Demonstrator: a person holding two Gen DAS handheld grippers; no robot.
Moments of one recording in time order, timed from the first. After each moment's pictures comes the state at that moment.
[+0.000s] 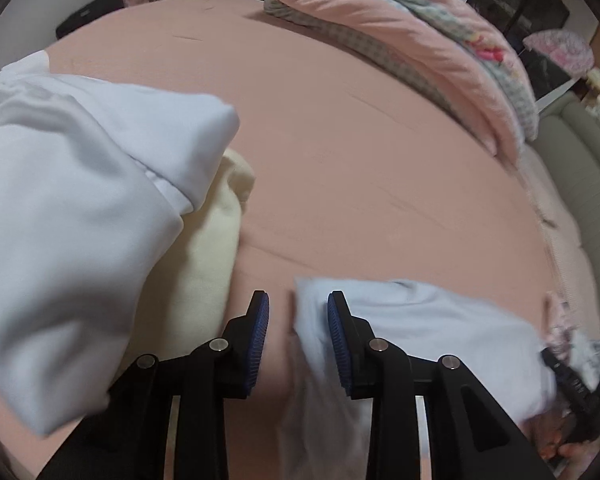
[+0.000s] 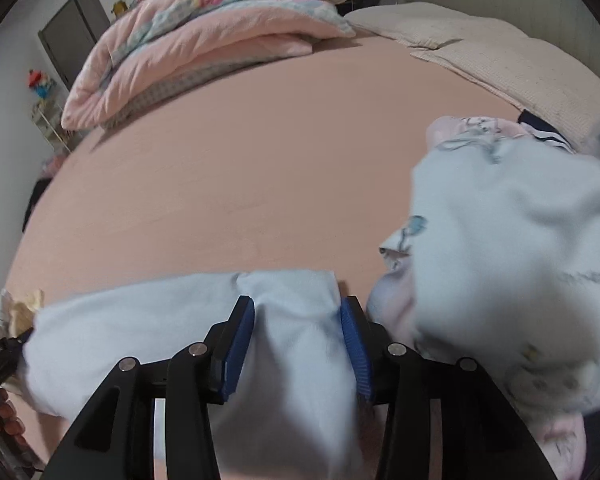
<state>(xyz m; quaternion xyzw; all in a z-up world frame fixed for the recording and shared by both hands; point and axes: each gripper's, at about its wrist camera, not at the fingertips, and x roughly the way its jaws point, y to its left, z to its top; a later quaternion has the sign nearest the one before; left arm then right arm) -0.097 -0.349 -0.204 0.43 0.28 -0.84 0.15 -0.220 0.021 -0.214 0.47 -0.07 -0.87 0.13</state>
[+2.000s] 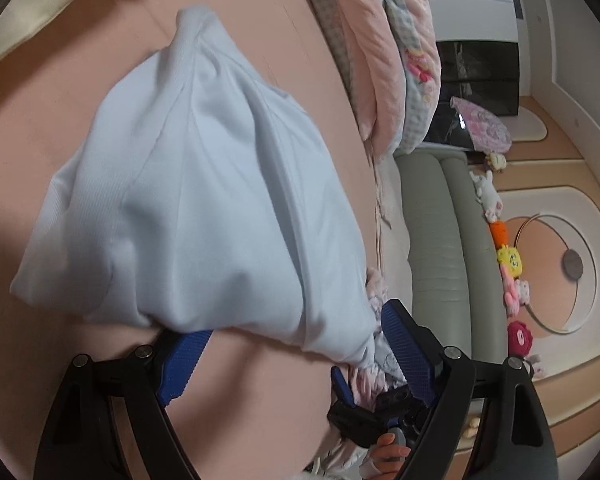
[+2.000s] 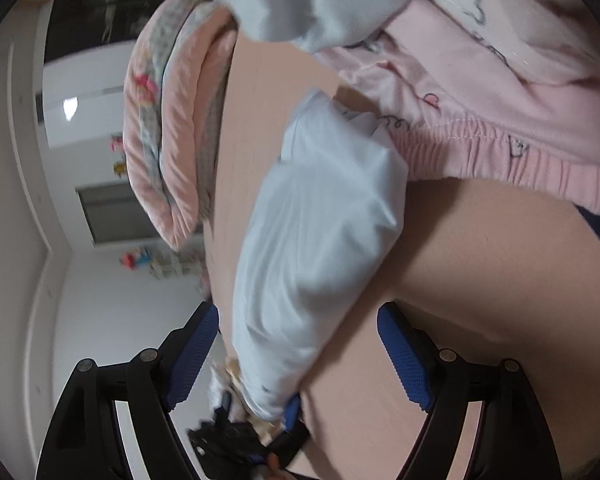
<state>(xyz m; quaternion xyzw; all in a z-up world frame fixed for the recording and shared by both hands) -0.063 -0.295 -0.255 0.36 0.57 -0.73 -0.09 -0.147 0.058 -0.285 0.49 -0.56 -0.64 0.20</state>
